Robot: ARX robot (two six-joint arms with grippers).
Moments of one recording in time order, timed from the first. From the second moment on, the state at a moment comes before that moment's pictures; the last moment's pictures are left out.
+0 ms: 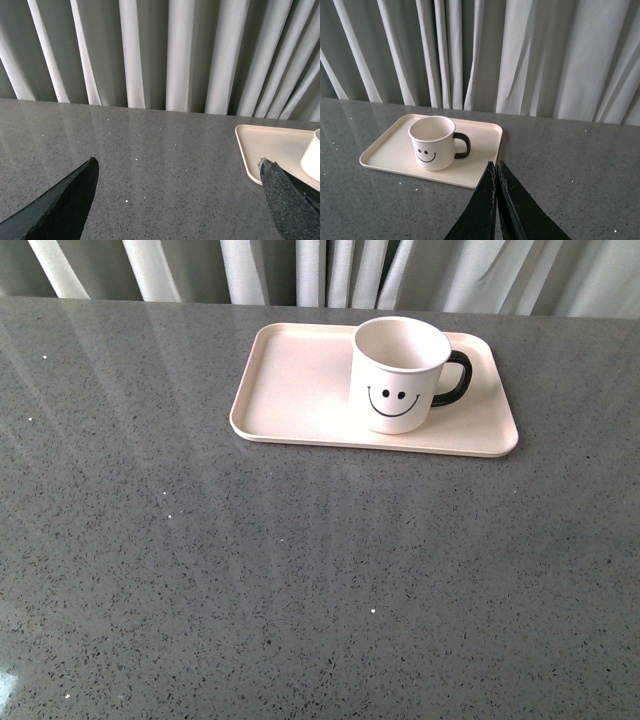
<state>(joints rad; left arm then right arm) 0.00 0.02 0.01 0.00 0.00 0.00 0.00 0.18 0.02 0.18 0.00 -0.01</state>
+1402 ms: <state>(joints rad) 0.00 0.02 0.01 0.00 0.00 0.00 0.00 0.01 0.02 0.00 0.00 -0.01</state>
